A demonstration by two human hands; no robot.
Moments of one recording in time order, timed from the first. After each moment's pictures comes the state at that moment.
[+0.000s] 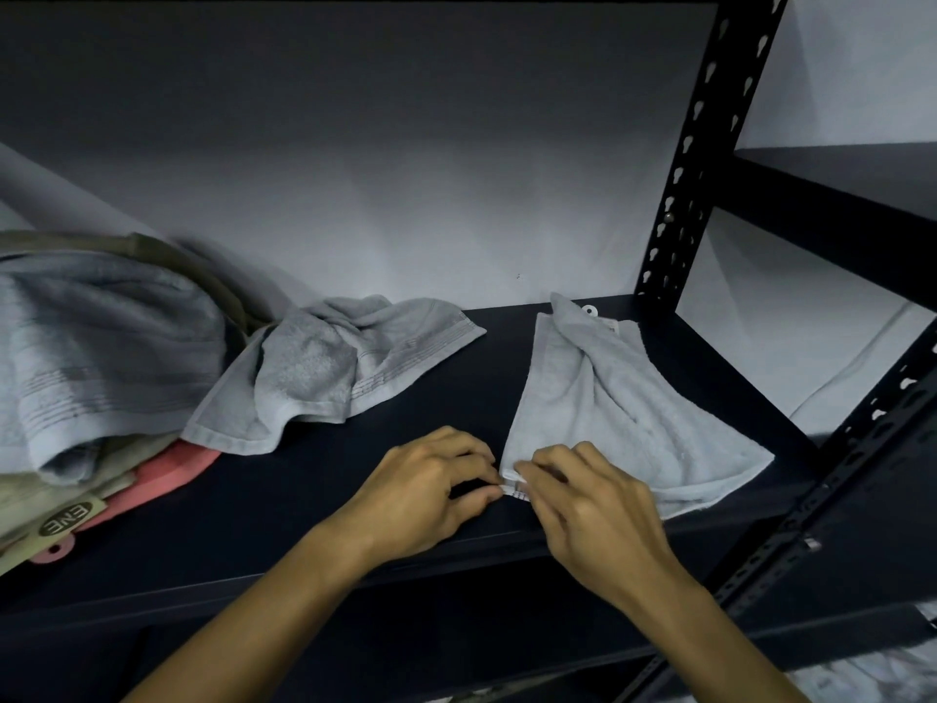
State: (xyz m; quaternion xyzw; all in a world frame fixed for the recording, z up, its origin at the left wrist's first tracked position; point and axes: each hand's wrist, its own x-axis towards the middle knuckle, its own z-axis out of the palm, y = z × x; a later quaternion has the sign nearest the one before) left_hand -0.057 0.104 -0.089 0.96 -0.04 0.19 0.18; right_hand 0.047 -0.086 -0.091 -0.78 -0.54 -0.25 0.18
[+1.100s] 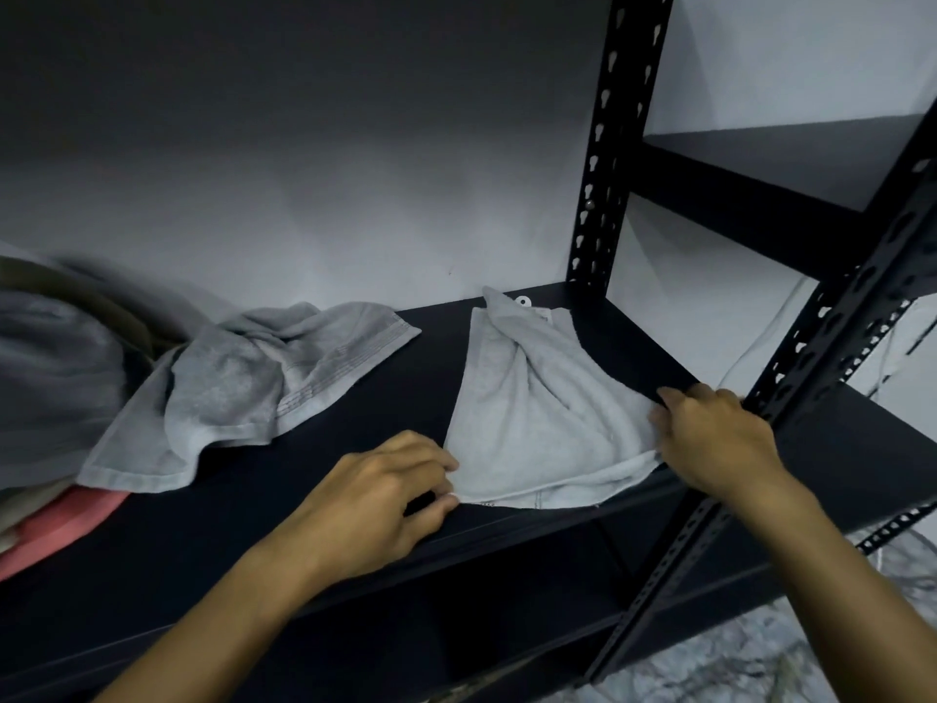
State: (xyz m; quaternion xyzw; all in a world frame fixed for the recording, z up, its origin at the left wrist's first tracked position) left_hand -0.048 0.095 -0.080 0.97 -0.10 0.18 0.14; right_hand 0.141 -0.175 -0.047 -0.99 -0.17 0.00 0.01
